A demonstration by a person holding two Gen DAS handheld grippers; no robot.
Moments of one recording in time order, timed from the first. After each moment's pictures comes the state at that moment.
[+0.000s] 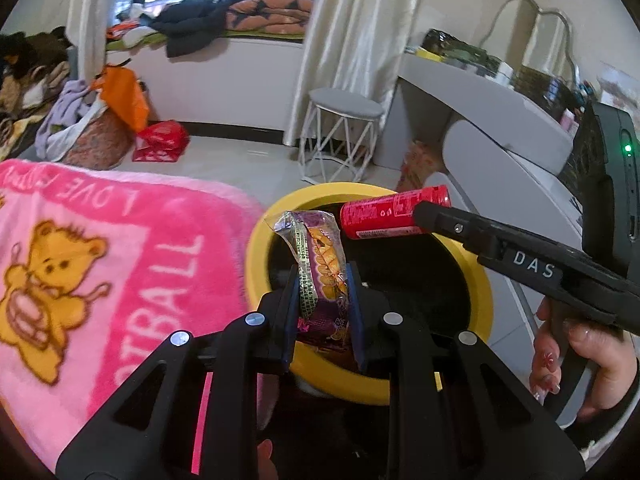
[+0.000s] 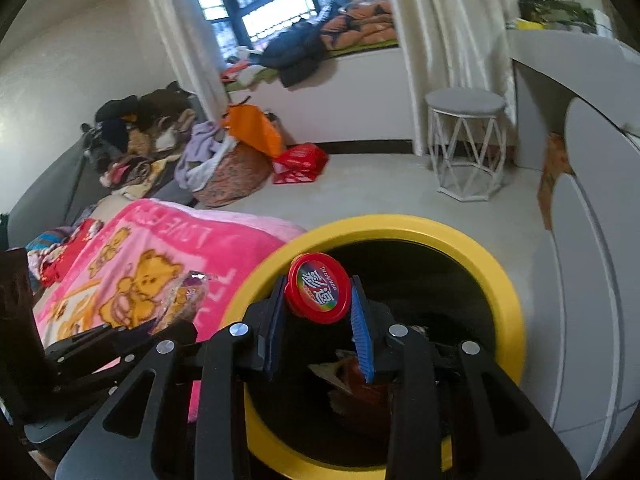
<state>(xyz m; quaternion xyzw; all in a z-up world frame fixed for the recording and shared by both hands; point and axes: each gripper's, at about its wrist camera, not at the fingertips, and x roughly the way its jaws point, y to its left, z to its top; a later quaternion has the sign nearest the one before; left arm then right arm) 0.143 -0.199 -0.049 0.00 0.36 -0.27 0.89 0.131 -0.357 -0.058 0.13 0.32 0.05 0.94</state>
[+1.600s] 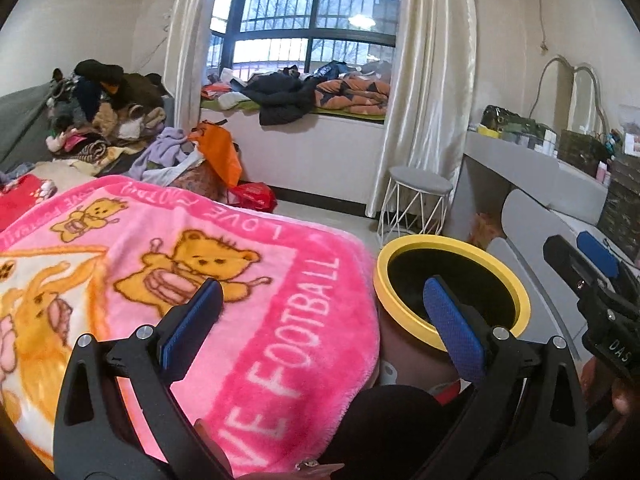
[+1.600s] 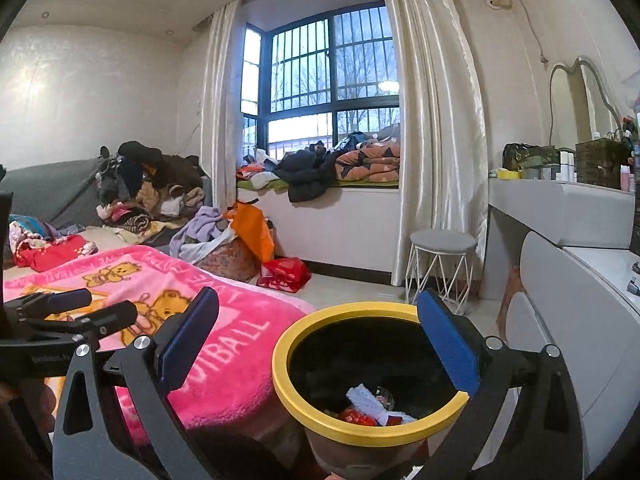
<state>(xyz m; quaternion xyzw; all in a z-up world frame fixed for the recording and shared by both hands) 0.033 -0.072 -0.018 -0.03 0.22 -0.13 0.97 -0.020 -0.266 -0.033 0.00 0.08 0.00 1.00</state>
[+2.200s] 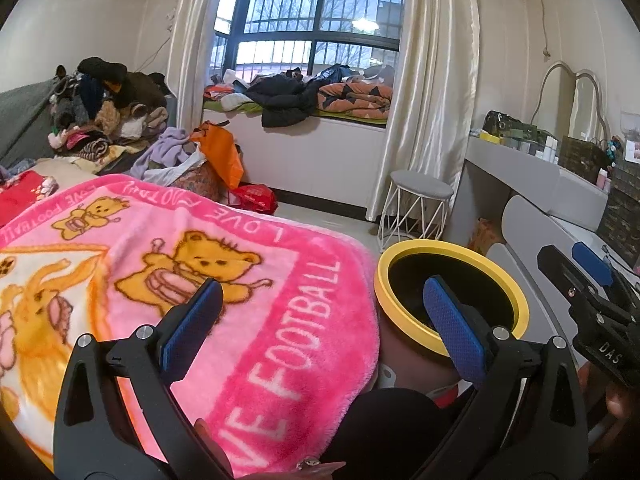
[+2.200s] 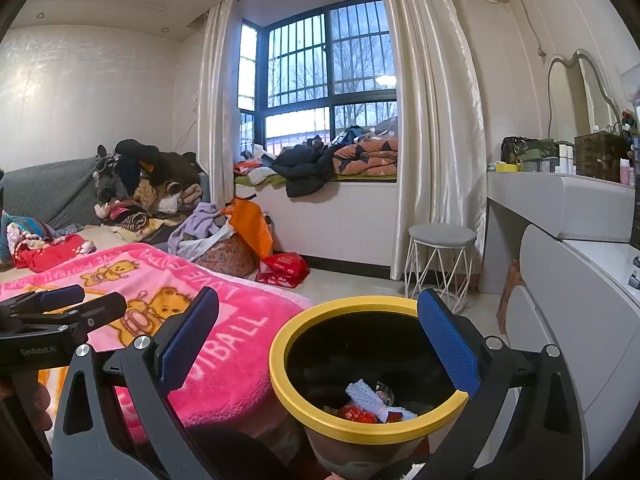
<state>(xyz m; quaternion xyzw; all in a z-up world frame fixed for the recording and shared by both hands) 0.033 -0.070 -0.017 -0.03 0.22 -0.13 0.97 -0.018 -0.266 -0.037 0.01 0.08 -0.01 1.00</state>
